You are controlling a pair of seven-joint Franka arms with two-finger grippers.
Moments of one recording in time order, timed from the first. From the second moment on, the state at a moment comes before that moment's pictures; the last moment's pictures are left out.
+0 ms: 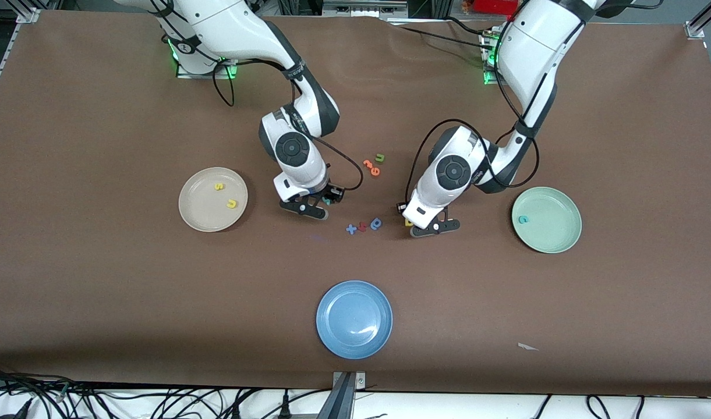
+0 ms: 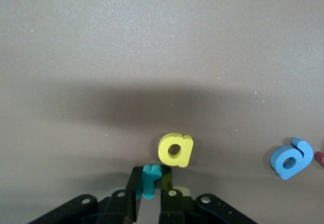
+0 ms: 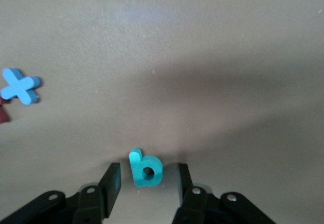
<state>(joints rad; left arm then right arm) -0.35 0.67 -0.21 -1.82 -0.01 2.45 -0.72 0.79 0.69 -0.10 -1.75 0.26 2.43 0.80</state>
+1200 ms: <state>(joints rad) 0.14 0.47 -0.19 -1.79 -0.01 1.98 -0.20 0.78 0.55 -0.36 -1.72 0.26 2.04 0.37</state>
